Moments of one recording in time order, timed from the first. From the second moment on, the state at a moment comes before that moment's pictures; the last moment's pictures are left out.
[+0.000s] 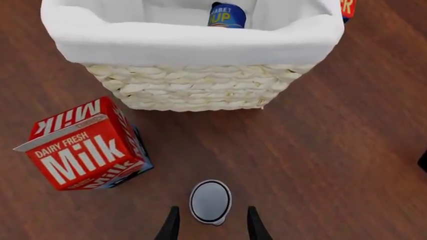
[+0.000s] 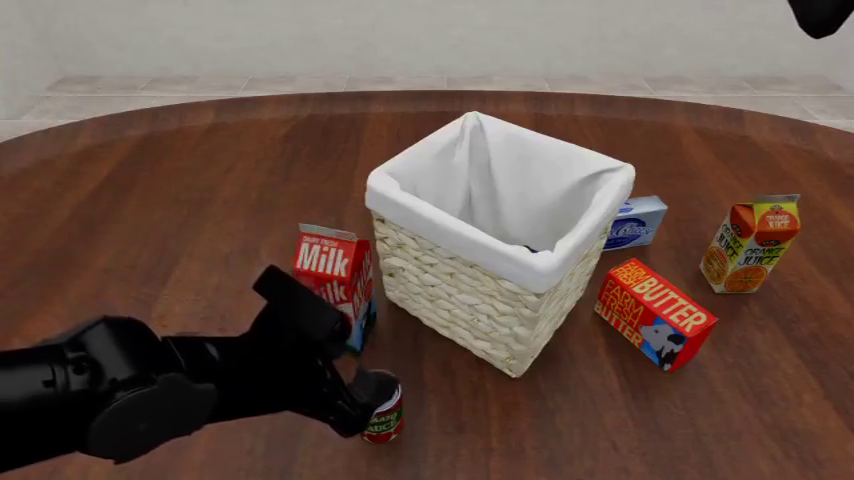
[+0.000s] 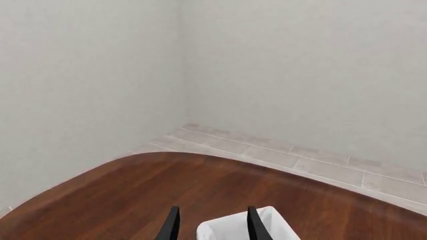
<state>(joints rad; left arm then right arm) -0.80 1.26 -0.59 0.19 -0.12 0.61 0.78 -1.07 0.19 0.05</state>
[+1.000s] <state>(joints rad) -0.79 1.37 -0.53 0.06 -0.13 0.61 0.78 -1.06 0.18 0.06</state>
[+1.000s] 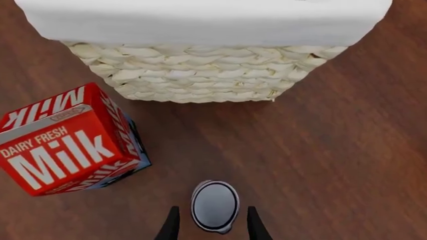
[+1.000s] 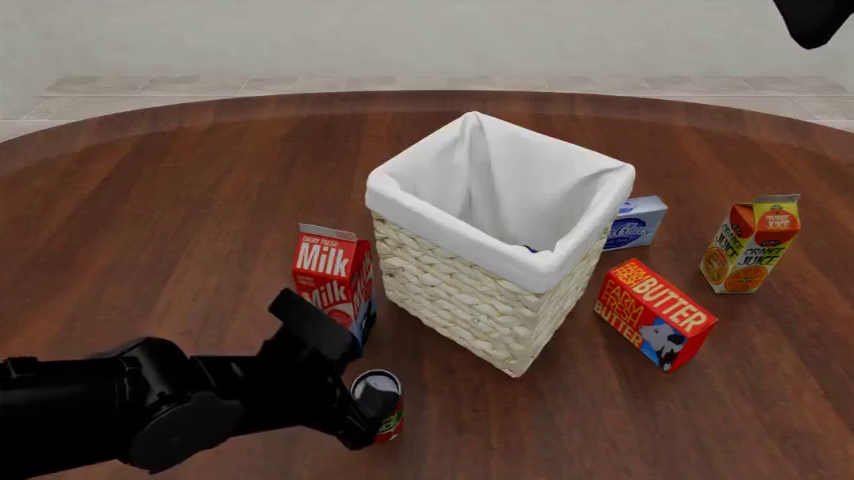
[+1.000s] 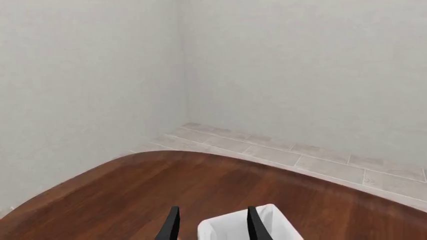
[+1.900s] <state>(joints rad) -0.79 1.46 -0.51 -0.03 -0.14 0.60 0.78 -1.04 0.17 0.07</state>
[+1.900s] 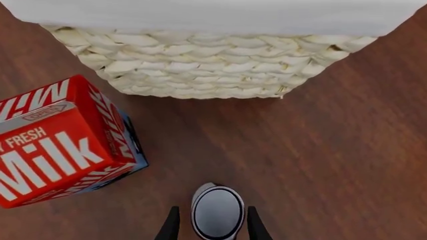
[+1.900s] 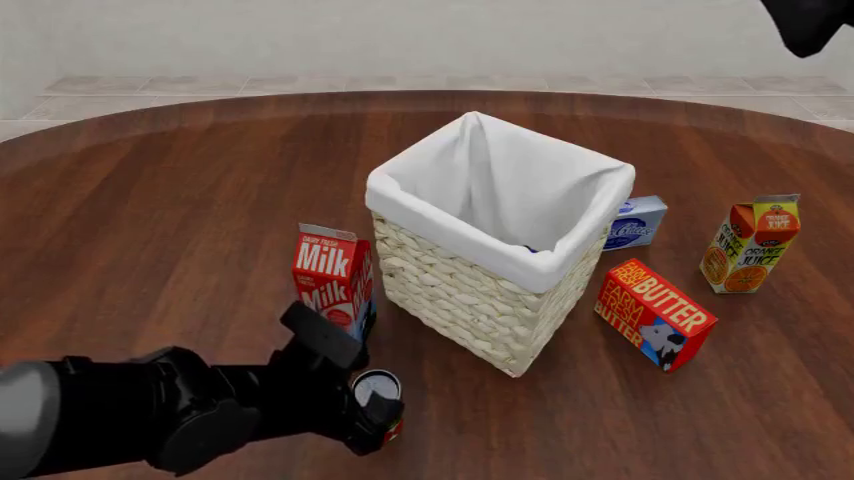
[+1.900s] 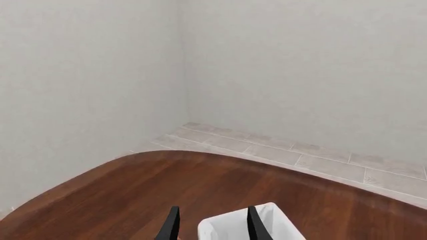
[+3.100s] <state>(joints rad) -0.78 1.48 -0.50 -0.06 -0.17 0.61 0.78 -1.05 0.17 0.07</state>
